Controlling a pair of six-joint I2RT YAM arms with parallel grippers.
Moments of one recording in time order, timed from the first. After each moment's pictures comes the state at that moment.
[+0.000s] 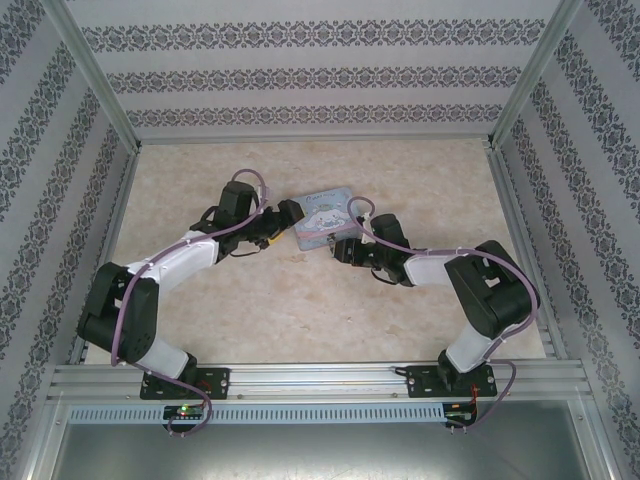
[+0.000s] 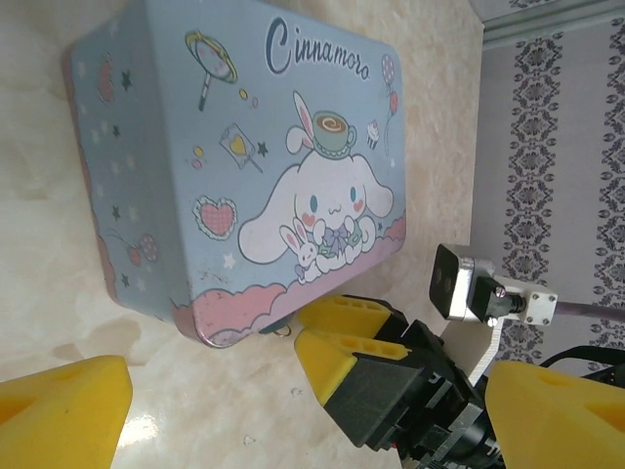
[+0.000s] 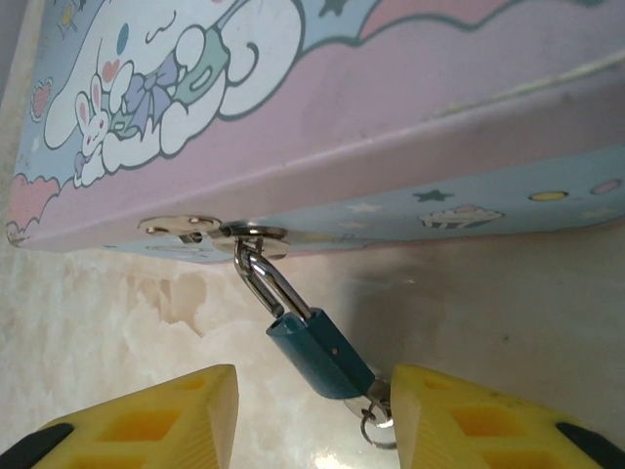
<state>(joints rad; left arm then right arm) -0.35 1.52 0.92 -0.07 0.47 -0.93 0.46 1.68 0.65 0.34 -0.39 0.59</state>
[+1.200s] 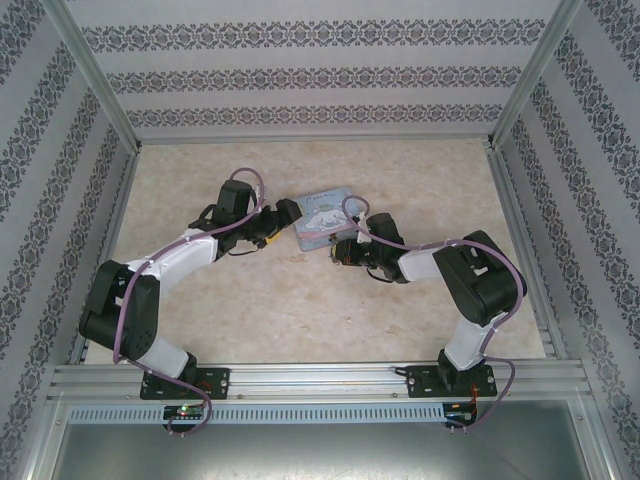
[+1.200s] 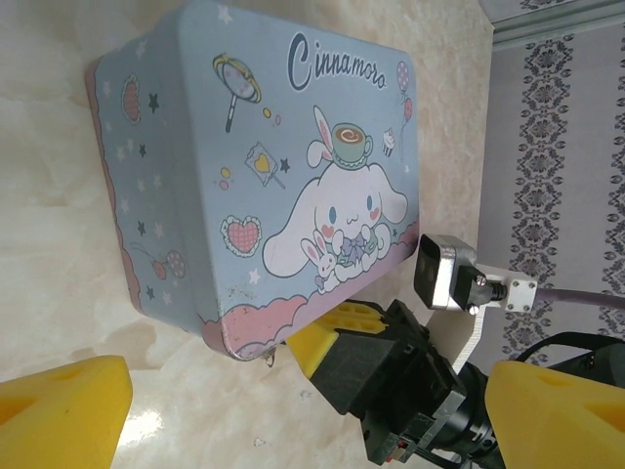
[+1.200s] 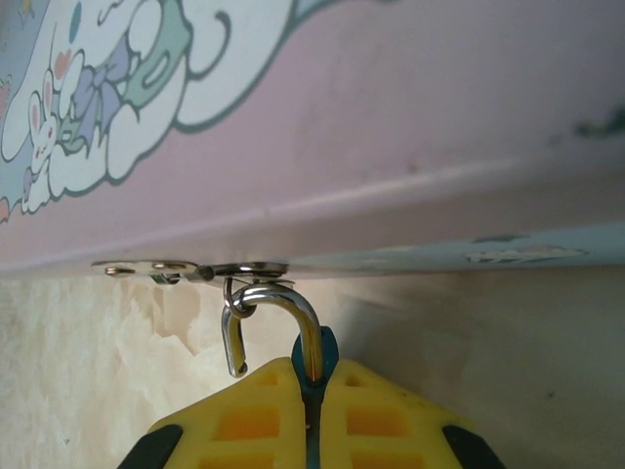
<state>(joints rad) -0.34 1.53 0.94 -0.10 0.48 -0.89 0.46 1.77 0.68 0.39 -0.43 0.61</state>
